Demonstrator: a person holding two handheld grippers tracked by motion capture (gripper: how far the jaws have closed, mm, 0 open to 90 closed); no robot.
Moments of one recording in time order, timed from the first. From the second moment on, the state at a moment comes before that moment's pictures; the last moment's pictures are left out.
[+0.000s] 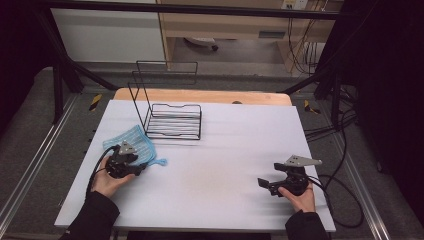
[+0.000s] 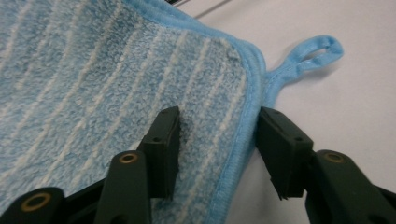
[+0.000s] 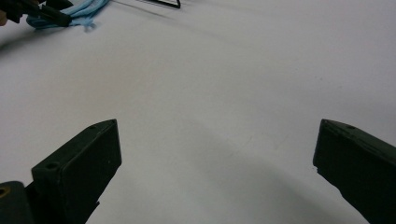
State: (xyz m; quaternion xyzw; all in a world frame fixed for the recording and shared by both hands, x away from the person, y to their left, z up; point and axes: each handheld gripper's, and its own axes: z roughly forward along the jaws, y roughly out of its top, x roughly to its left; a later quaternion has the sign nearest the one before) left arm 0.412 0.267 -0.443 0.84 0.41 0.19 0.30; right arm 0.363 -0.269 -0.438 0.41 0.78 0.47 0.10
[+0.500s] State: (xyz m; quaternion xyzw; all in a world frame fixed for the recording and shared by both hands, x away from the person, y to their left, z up) left arm 0.415 0.273 -0.441 0.83 0.43 0.20 0.30; right arm 0.364 -0.269 -0.438 0.40 0.78 0.47 0.10
